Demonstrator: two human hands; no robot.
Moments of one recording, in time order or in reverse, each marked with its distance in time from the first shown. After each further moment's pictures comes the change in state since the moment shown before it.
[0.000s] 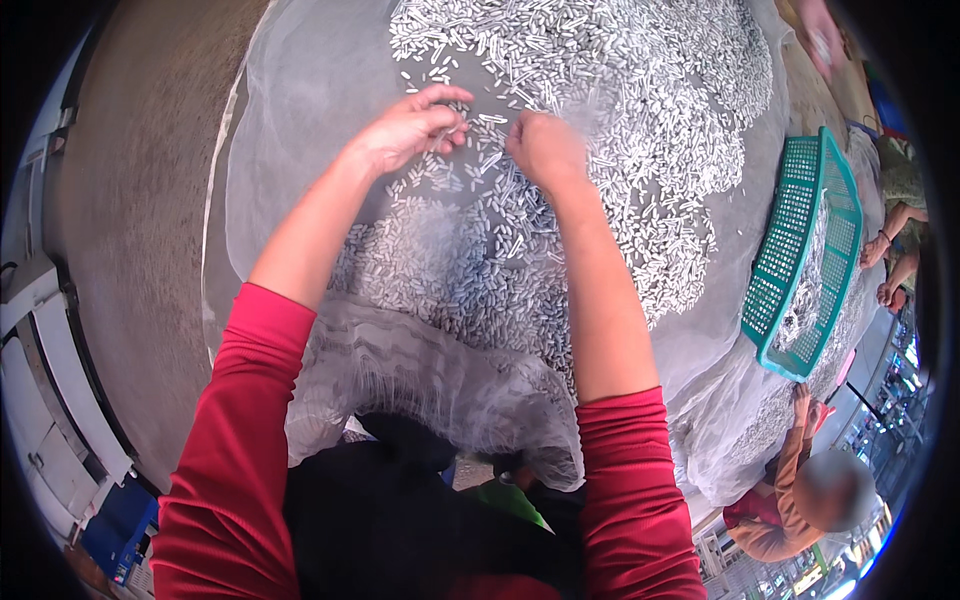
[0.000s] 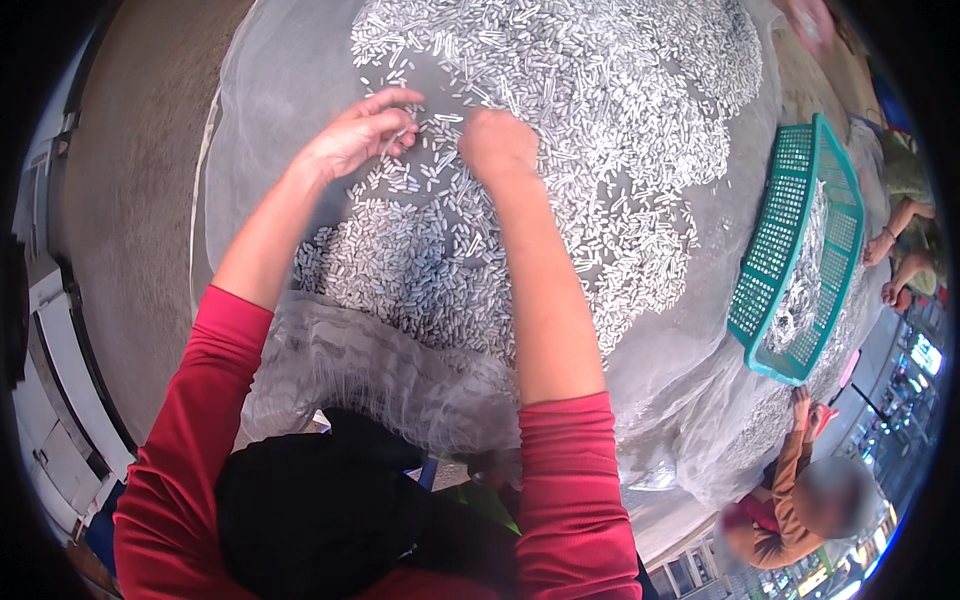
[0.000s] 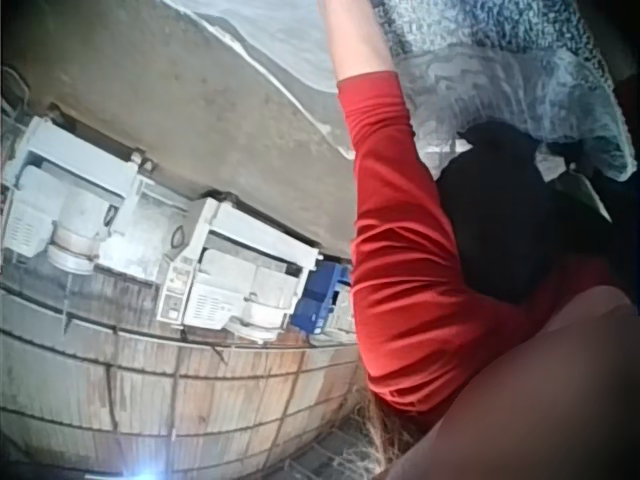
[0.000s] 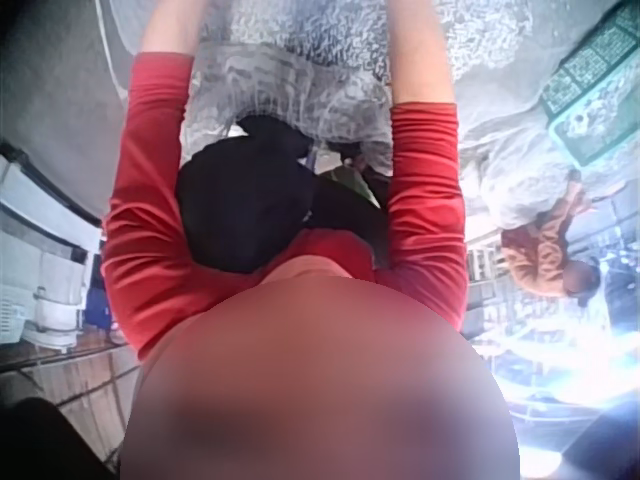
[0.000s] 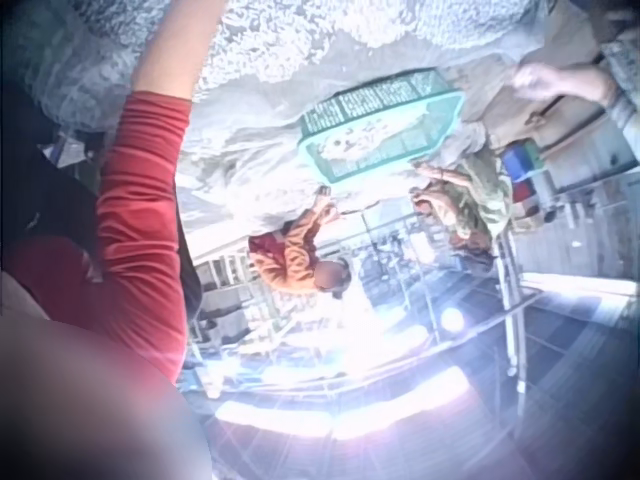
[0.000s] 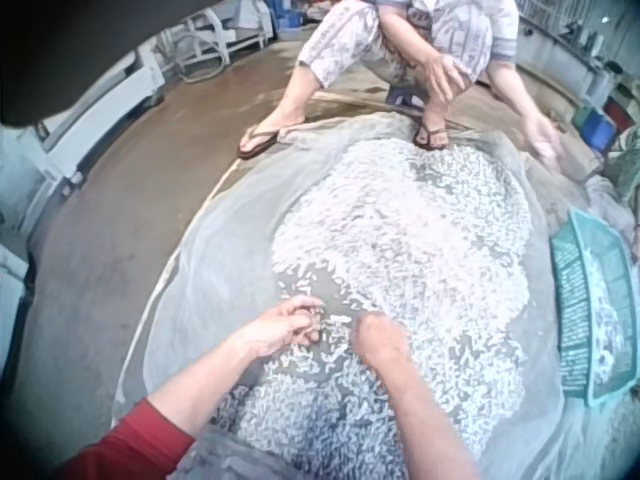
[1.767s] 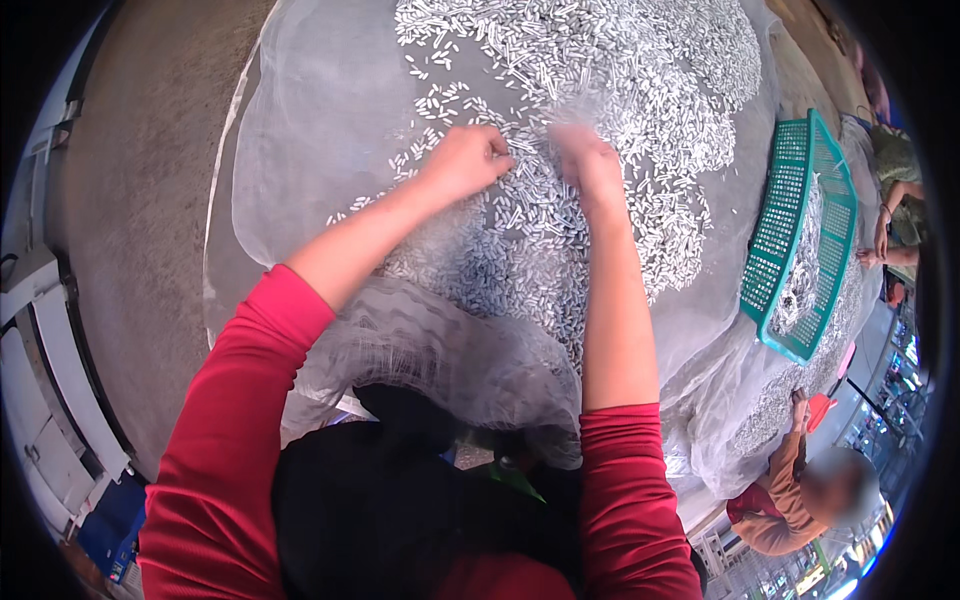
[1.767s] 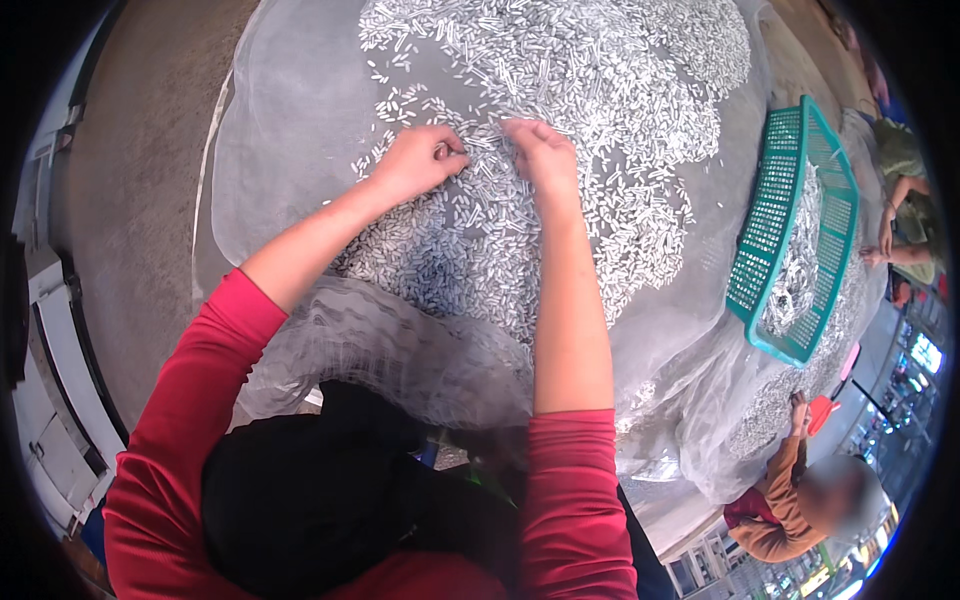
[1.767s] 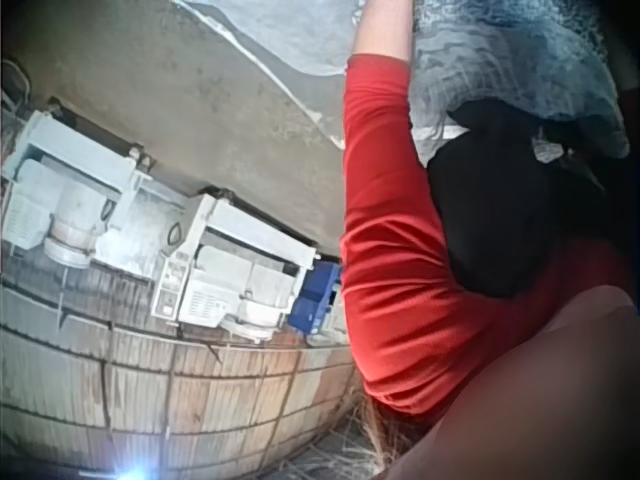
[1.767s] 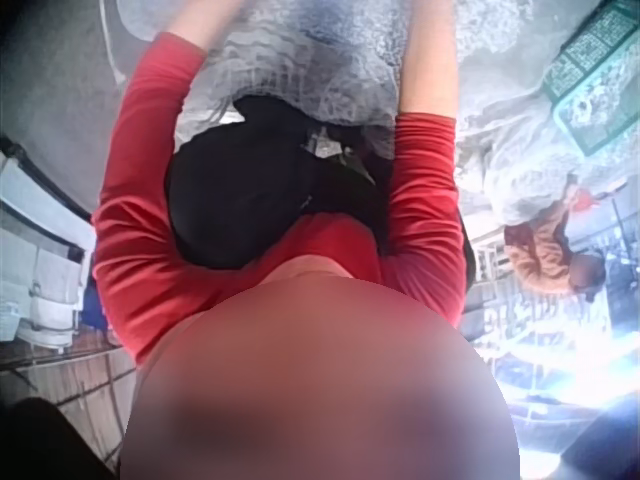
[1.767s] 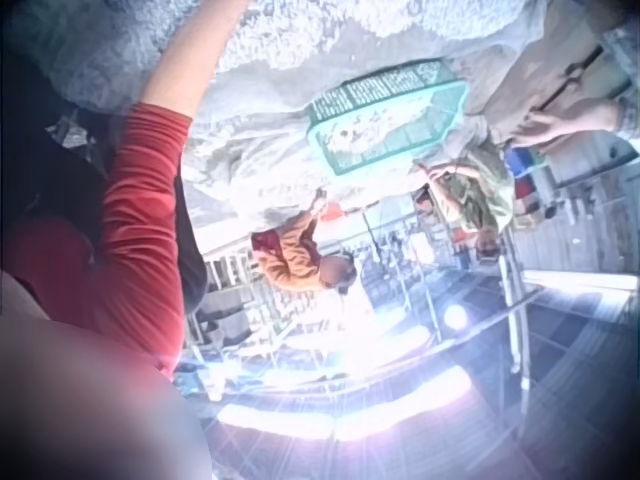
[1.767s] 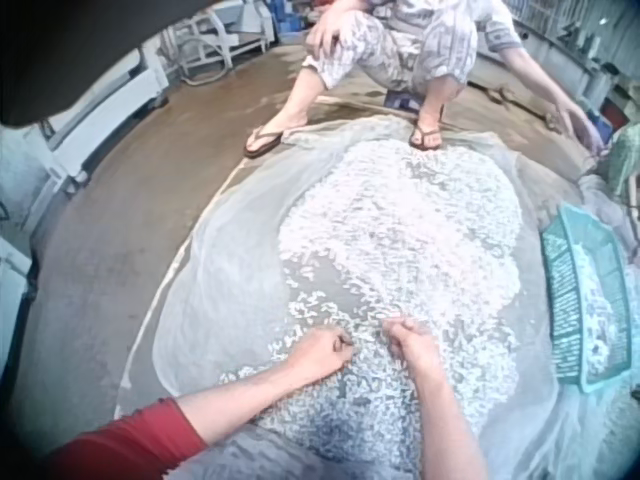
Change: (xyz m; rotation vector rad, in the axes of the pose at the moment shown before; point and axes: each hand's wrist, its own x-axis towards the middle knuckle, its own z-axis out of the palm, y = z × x) left_hand -0.031 -0.043 0.077 0.947 0.155 0.283; right_hand -0.072 0.041 -0.018 1.297 0.046 0.337
